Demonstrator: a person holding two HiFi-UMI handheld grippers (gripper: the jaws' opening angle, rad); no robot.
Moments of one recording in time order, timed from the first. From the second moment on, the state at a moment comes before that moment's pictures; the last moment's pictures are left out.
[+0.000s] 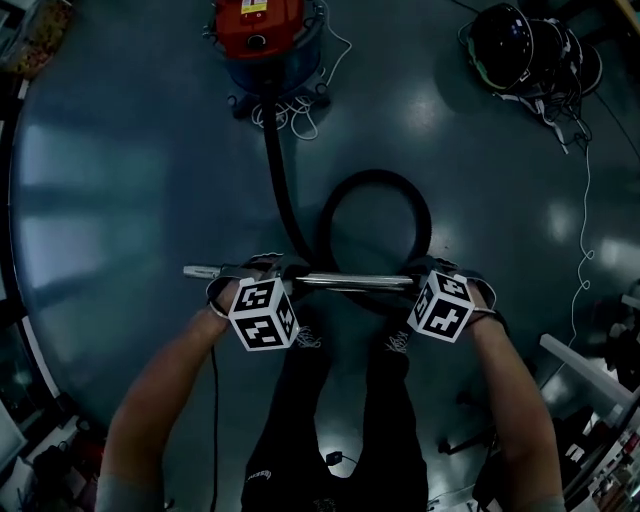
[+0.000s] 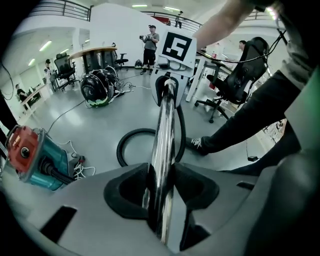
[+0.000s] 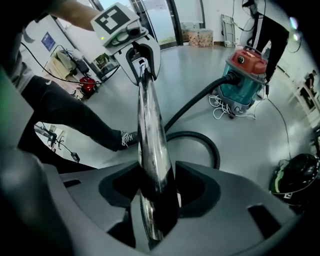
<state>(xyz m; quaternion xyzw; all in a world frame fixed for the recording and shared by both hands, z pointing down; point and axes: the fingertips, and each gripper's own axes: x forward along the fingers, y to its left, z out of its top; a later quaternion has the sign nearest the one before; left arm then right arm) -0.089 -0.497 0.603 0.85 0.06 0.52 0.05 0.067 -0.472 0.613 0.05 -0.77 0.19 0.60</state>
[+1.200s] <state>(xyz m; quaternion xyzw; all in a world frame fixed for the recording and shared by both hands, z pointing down) -0.065 -0.456 0.650 0.79 0.06 0.59 0.18 0.091 -0.445 0.655 0.01 -0.82 0.11 0.57</state>
